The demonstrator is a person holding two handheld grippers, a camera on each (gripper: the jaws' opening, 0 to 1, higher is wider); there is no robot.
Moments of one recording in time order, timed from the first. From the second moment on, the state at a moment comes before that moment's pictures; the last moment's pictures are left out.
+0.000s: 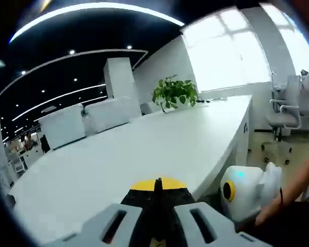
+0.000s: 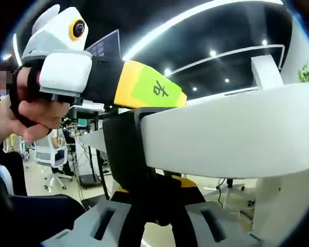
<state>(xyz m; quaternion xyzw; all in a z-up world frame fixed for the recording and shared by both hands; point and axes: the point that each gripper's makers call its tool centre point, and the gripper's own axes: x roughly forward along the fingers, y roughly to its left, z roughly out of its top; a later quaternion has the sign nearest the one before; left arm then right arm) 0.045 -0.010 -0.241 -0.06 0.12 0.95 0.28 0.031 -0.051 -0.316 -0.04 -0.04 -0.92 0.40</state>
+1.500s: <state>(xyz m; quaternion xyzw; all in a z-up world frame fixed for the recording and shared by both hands) 0.043 -0.005 -0.239 0.02 -0.01 0.90 0.44 0.075 -0.009 -0.333 -0.09 0.03 -0.98 0.16</state>
